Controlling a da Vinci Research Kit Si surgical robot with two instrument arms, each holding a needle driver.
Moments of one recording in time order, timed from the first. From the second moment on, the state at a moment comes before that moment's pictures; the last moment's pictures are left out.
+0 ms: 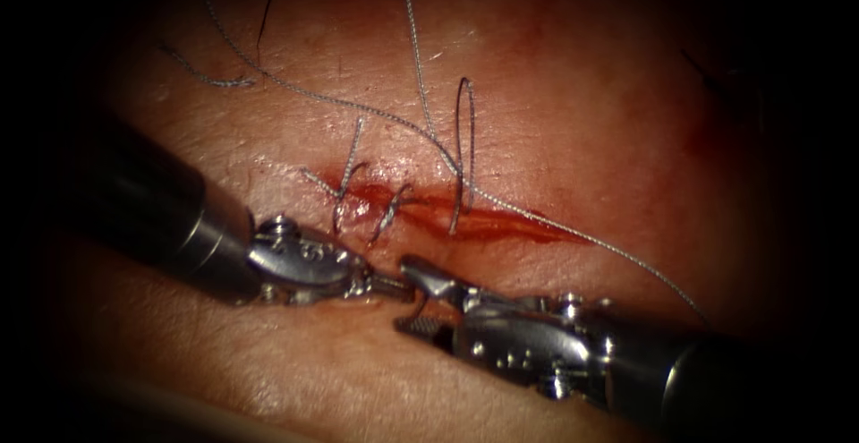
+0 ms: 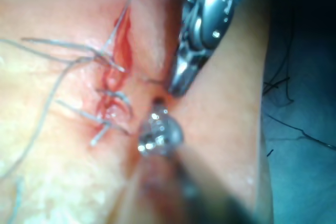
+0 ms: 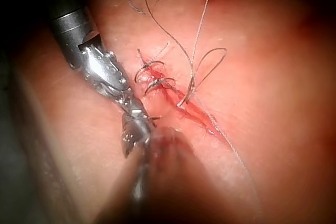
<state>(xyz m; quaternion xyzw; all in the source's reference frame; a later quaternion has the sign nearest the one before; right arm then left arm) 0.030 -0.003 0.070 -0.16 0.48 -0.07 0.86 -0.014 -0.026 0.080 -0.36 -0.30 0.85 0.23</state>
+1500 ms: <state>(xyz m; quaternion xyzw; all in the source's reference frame) 0.033 -0.021 0.043 0.17 0.64 0.00 0.75 -0.014 -0.025 0.080 -0.36 -0.30 0.85 0.23</state>
